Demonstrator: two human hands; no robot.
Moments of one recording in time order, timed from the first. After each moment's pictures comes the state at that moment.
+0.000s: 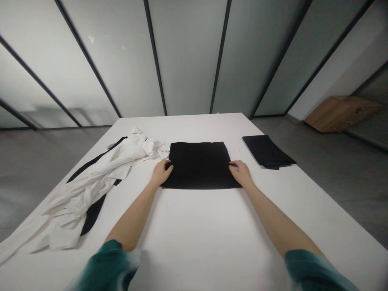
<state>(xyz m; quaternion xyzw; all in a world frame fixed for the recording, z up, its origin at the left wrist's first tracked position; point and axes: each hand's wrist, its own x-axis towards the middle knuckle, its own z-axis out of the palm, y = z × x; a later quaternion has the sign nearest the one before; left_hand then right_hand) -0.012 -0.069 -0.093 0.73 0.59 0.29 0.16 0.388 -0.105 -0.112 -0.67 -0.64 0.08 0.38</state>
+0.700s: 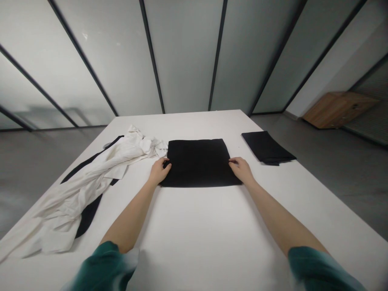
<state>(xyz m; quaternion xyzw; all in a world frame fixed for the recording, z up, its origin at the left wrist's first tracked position) -0.012 -0.068 -0.090 0.73 0.60 0.29 0.17 0.391 -0.102 -0.114 -0.67 -0.63 0.08 0.38</state>
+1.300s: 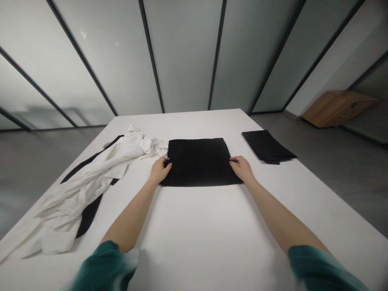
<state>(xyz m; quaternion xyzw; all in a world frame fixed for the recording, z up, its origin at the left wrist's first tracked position) -0.012 -0.069 -0.089 0.73 0.60 0.29 0.17 0.389 -0.103 -0.111 -0.69 -0.63 0.08 0.35</state>
